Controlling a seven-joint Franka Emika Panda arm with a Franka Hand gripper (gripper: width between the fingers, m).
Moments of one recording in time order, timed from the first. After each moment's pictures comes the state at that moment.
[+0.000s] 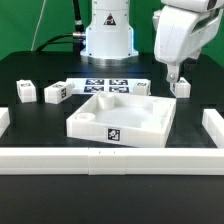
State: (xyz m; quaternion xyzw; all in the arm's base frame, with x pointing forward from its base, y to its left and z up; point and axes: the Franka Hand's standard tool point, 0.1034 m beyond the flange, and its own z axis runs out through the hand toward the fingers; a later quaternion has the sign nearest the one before) arm 0.514 0.106 0.091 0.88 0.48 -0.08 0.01
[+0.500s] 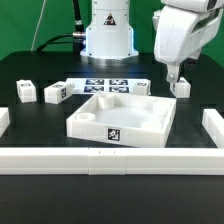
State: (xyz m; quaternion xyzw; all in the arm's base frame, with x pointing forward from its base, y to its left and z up) arm 0.514 0.106 0.091 0.88 0.48 -0.08 0.01
